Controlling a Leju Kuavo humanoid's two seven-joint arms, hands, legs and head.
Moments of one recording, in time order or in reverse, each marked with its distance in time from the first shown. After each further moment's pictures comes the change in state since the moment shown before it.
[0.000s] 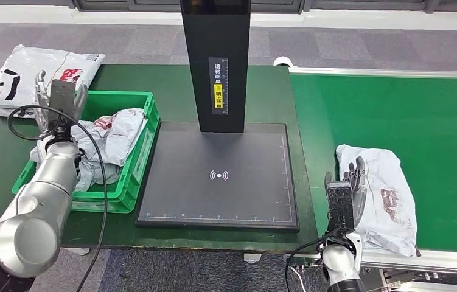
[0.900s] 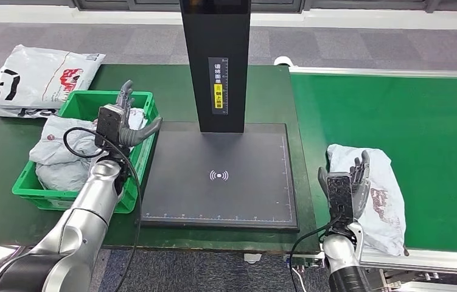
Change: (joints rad) left arm 0.210 -0.154 -0.342 -0.260 0.378 -0.453 -0.101; right arm -0.077 -0.026 -0.002 0.103 0.029 -0.064 0.009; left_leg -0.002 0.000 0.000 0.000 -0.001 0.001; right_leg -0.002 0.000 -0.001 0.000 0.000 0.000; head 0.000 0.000
